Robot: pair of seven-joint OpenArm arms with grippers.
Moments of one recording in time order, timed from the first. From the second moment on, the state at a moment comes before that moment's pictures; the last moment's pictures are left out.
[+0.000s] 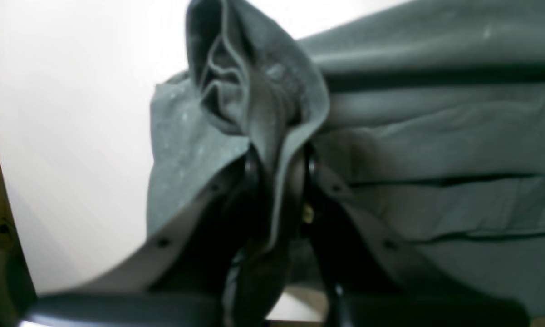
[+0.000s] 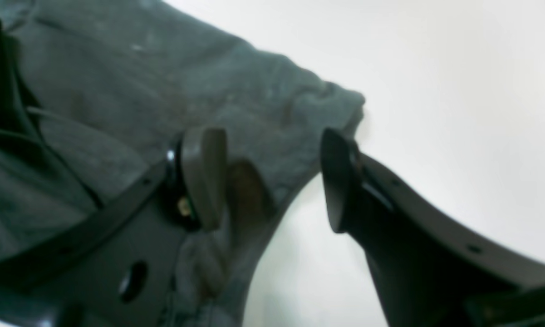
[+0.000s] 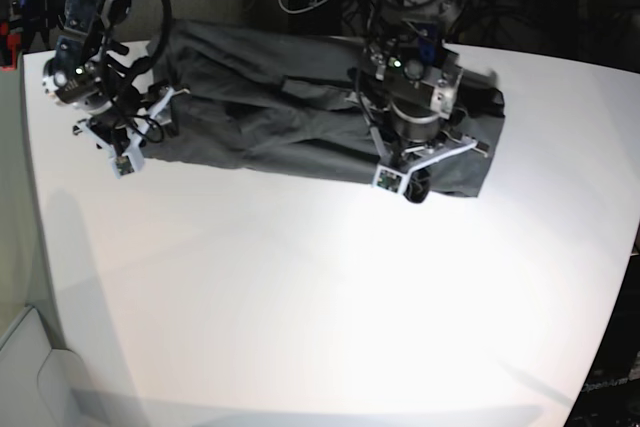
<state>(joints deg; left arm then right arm) 11.3 7.9 8.7 109.1 30.4 -12.5 59.0 -10.0 2.9 24.2 98.4 6.0 39.9 -51.4</state>
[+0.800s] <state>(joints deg) 12.4 3.8 26.8 111.4 29.7 -13.5 58.8 -10.0 2.9 24.1 98.4 6.1 39.9 -51.4</state>
